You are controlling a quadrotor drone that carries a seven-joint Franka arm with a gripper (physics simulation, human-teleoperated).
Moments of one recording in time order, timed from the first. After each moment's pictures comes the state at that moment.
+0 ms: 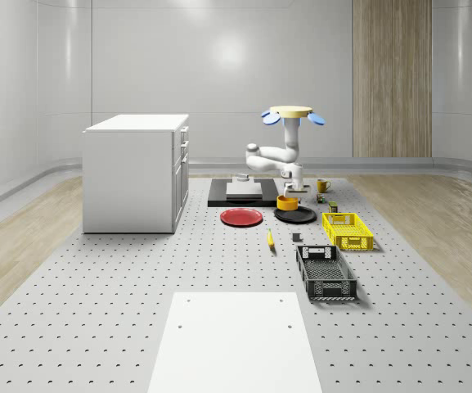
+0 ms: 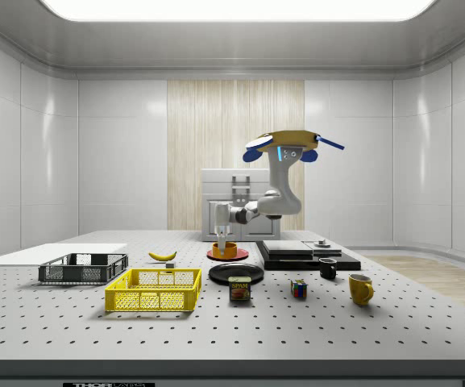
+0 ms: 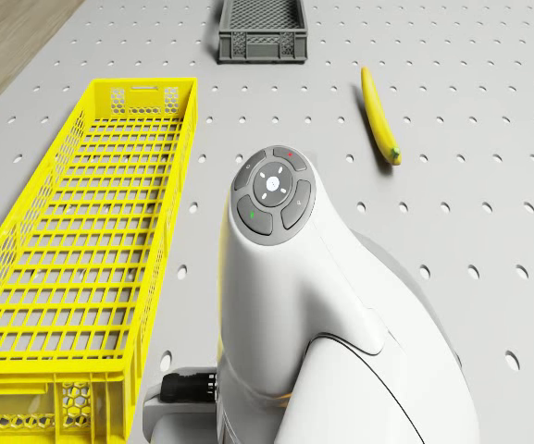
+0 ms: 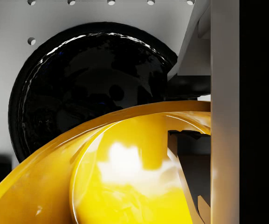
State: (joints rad) arm -1.24 -1.57 1.36 -2.80 -1.77 1.64 1.69
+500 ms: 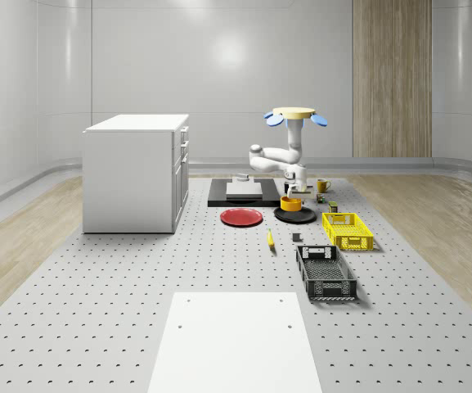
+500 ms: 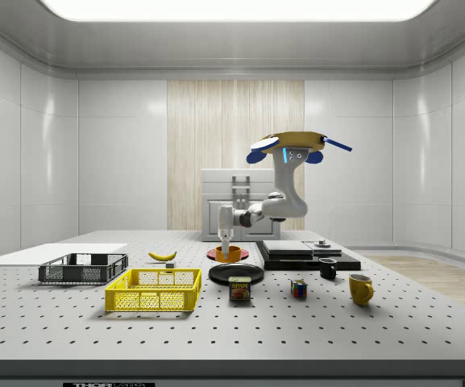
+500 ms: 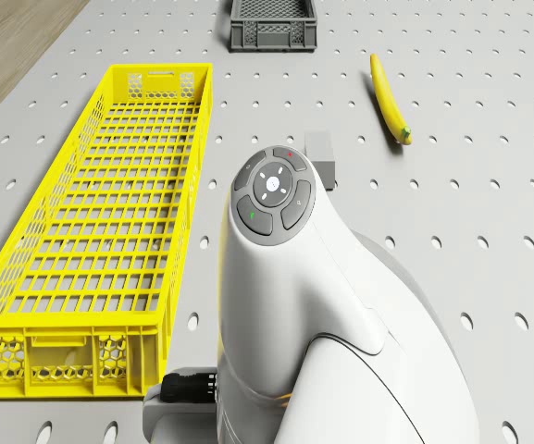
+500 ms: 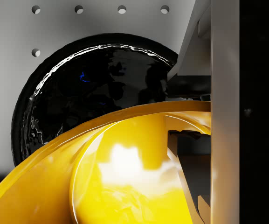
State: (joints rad) arm -1.24 -1.57 1.36 -2.80 -1.77 1.65 1.69
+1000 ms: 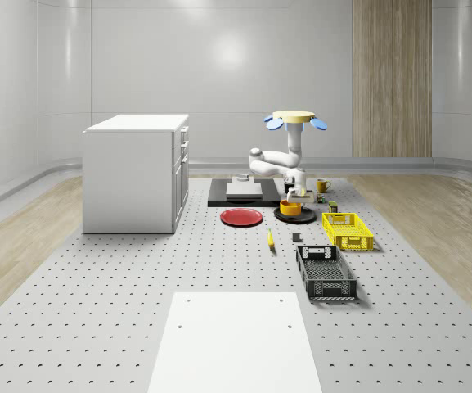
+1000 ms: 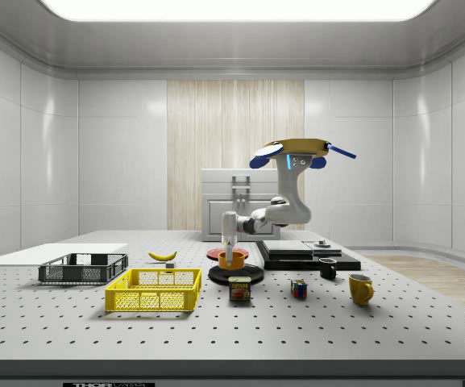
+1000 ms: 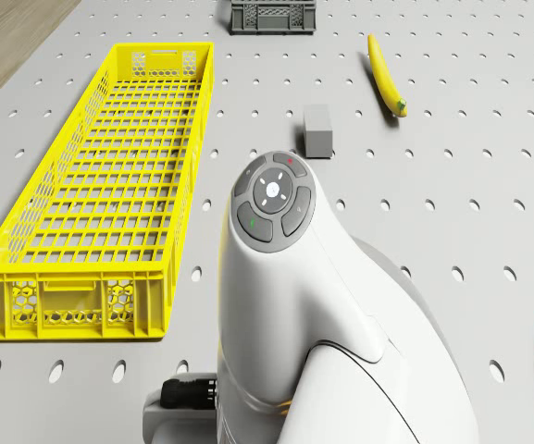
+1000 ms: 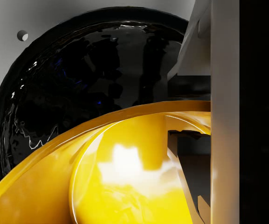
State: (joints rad) arm -1.25 -1.58 1.34 -2.79 -1.79 1.66 1.69
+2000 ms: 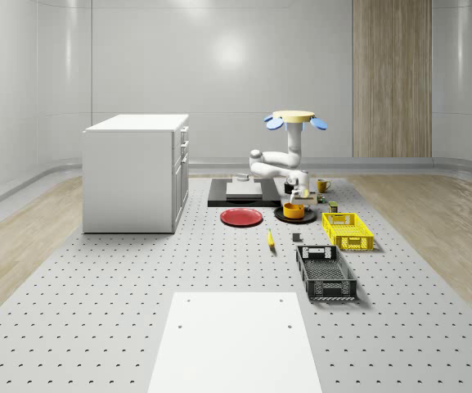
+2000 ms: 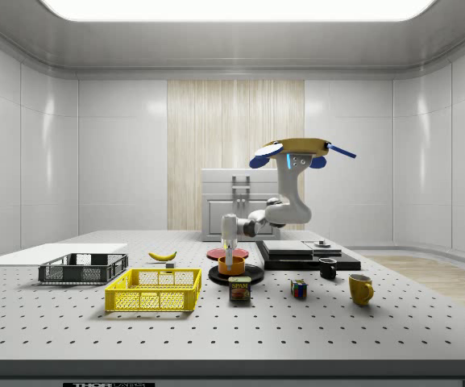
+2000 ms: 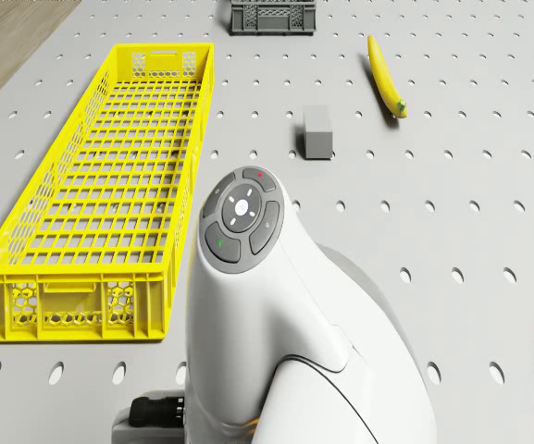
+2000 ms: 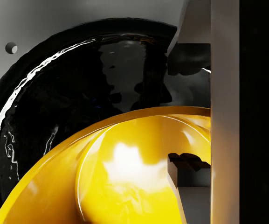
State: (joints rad) arm -1.33 -1.56 1.30 -2.78 -1.83 1.66 1.77
